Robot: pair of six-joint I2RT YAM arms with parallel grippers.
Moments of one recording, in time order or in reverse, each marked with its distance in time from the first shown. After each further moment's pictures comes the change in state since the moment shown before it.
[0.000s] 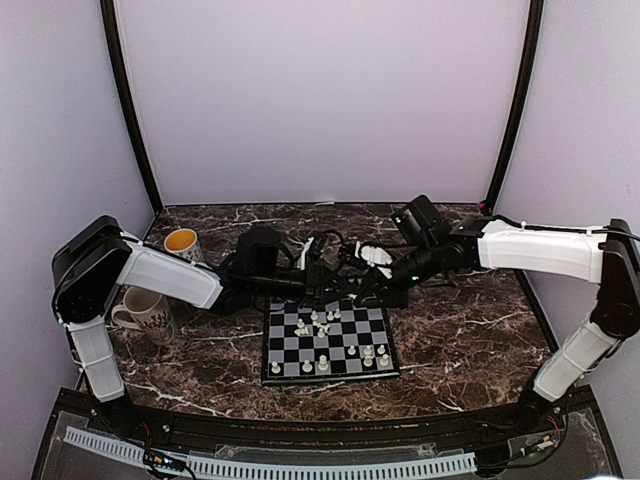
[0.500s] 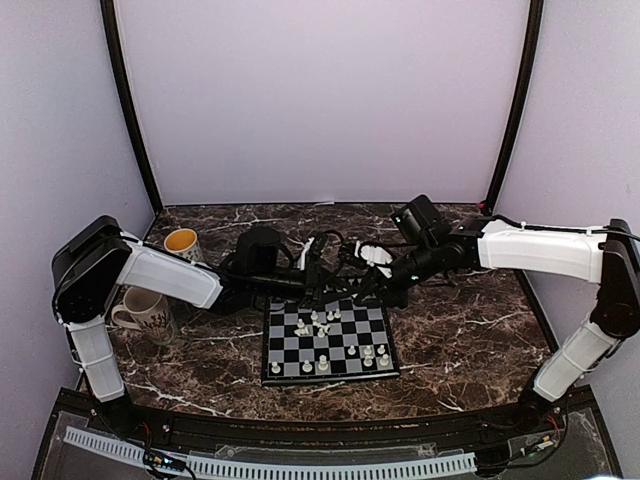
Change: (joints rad) left arm 0.000 0.001 0.000 -0.002 0.019 0.003; right arm 0.000 0.000 0.000 0.007 0.021 0.003
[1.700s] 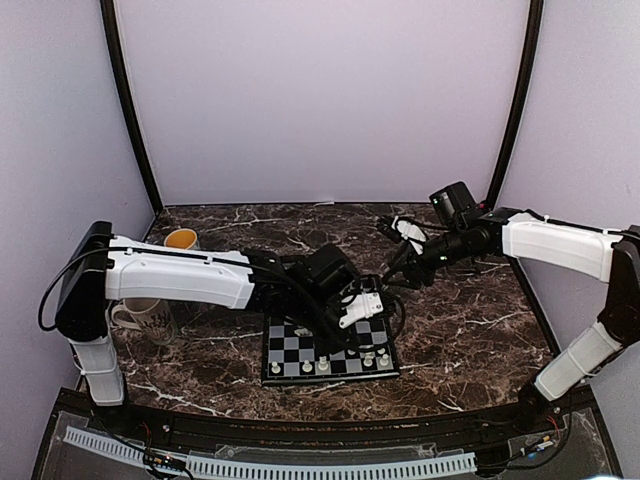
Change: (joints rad) left arm -0.309 0.009 0.436 -1.096 -0.509 1.181; right arm -0.227 -0.069 -0.045 0.000 -0.047 0.027
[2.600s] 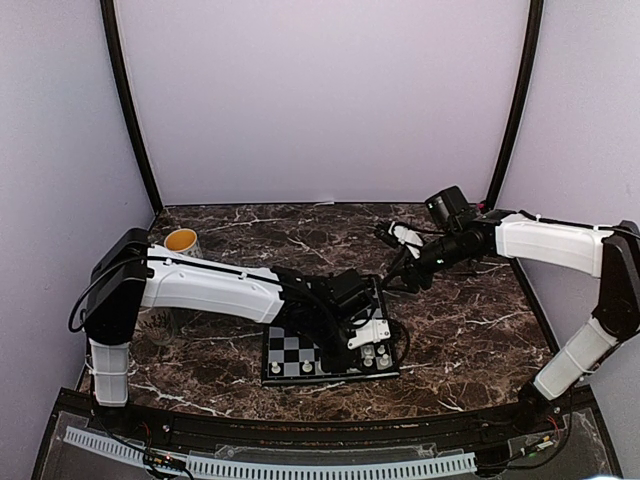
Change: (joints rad) left arm -0.035 0.167 0.067 -0.055 -0.003 0.052; right arm -0.002 0.043 0.000 -0.003 -0.005 -0.004
